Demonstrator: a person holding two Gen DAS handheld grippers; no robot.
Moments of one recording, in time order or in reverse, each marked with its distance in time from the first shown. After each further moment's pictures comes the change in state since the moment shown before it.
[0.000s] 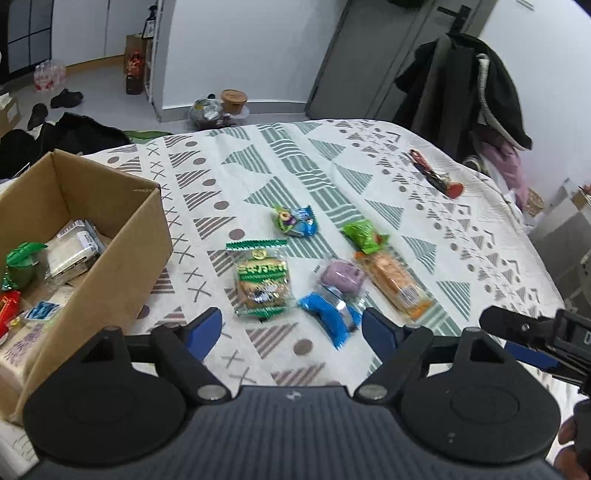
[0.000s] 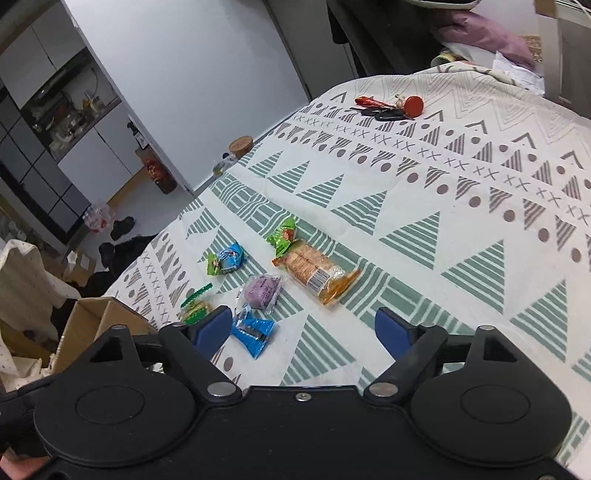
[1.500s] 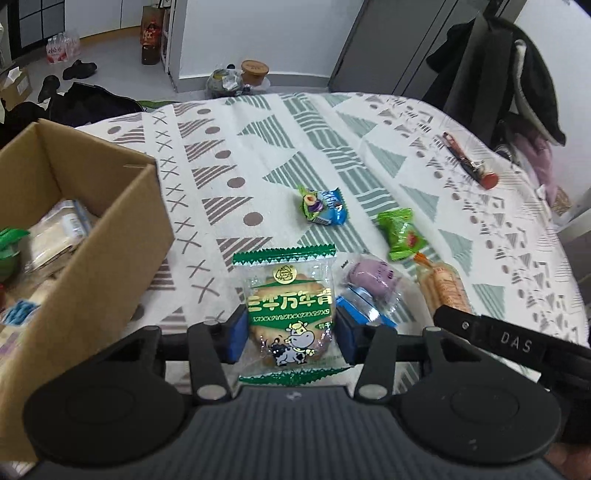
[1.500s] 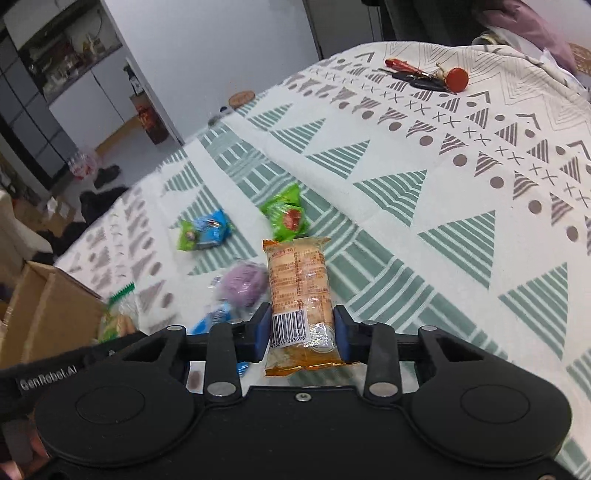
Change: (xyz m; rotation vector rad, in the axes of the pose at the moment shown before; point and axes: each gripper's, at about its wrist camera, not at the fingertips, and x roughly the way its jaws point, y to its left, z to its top) left arm 0.035 0.010 0.011 -0.045 0.091 0.042; right arm 0.079 0.024 0.004 -0.110 0.110 -0.051
